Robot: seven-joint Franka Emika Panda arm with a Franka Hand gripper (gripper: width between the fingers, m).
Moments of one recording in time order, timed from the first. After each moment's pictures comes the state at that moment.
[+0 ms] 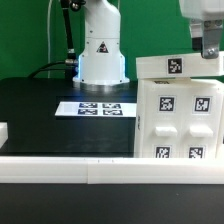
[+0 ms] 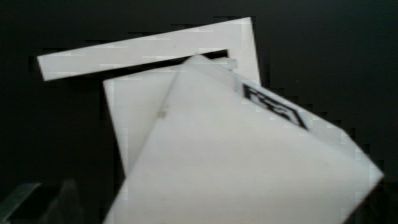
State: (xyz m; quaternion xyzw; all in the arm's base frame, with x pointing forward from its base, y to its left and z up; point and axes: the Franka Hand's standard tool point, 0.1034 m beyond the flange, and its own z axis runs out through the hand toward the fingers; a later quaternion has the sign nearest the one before) arm 0.626 0.101 0.177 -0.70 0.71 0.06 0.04
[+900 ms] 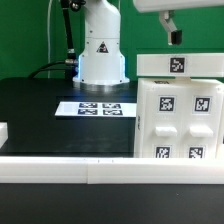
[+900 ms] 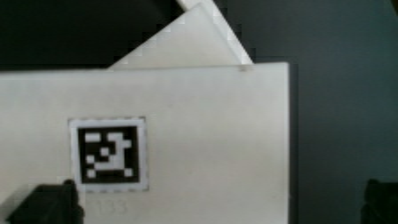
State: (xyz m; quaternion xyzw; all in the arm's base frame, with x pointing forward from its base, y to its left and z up) arm 0.639 0.101 0.190 -0.97 0.23 0.03 0.07
